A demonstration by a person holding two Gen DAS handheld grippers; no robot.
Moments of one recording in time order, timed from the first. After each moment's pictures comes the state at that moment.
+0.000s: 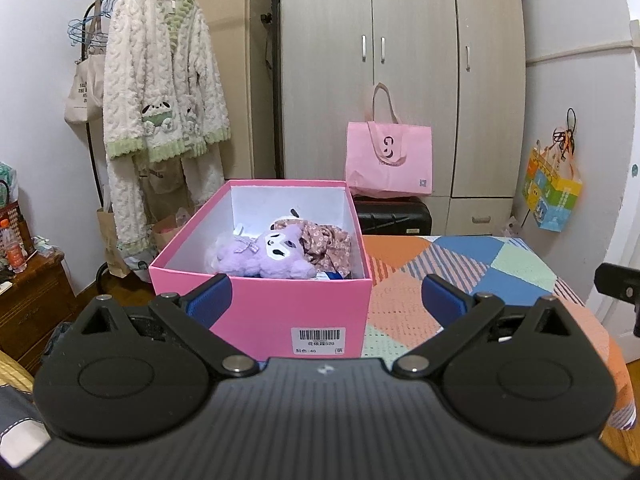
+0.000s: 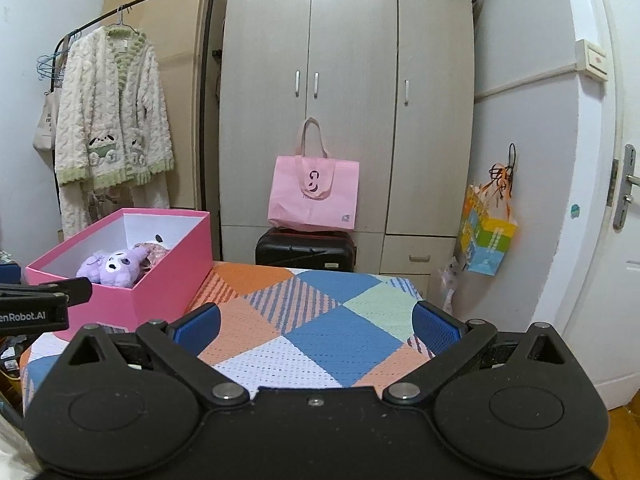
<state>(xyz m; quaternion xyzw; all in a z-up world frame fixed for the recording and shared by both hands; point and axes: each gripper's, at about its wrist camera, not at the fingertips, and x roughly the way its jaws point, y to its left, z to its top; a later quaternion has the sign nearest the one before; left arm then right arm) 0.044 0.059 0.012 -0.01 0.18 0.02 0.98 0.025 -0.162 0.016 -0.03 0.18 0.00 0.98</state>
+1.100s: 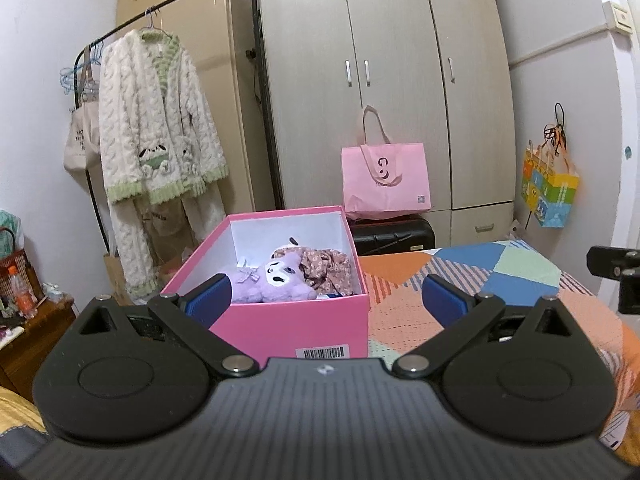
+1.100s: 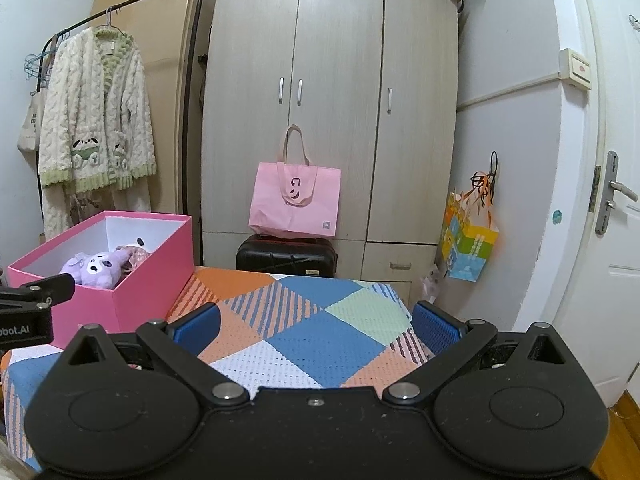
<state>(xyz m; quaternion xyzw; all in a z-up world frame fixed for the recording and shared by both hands) 0.031 0.046 0.012 0.05 0.14 0.02 0.99 0.026 -0.160 0.010 -0.04 0.17 -0.03 0.99</state>
